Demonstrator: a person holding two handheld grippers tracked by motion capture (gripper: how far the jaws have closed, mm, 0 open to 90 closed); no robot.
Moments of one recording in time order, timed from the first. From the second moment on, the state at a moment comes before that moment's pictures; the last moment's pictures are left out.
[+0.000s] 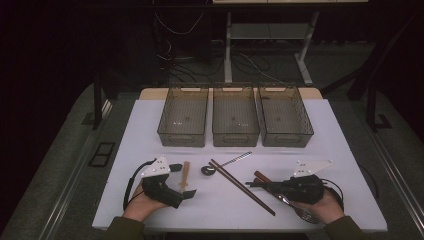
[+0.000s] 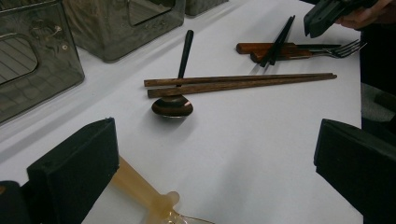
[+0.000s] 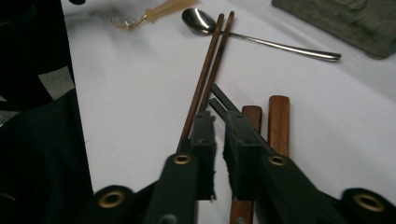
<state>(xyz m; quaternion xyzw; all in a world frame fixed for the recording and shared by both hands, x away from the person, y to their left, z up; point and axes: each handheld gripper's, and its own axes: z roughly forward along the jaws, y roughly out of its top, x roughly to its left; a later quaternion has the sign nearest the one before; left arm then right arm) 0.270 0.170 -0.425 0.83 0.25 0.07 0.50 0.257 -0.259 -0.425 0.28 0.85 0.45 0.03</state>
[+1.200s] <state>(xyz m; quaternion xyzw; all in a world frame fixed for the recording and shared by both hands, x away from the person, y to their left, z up) 0.270 0.169 -0.426 0.83 0.25 0.06 0.50 0.284 -0.220 -0.441 0.26 0.88 0.40 0.02</state>
